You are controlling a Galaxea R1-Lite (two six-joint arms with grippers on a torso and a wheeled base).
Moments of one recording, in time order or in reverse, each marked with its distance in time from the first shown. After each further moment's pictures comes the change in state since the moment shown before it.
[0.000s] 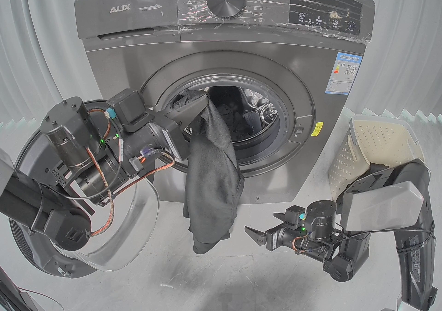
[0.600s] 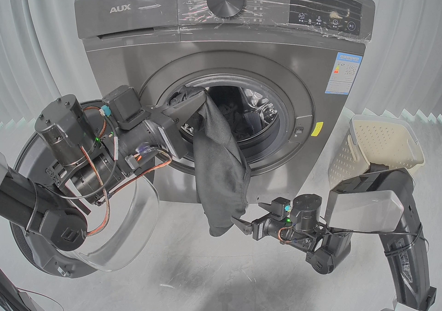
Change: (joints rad) left arm -0.001 -0.024 0.005 0.004 0.001 0.000; right arm -0.007 0.109 -0.225 0.021 0.069 -0.008
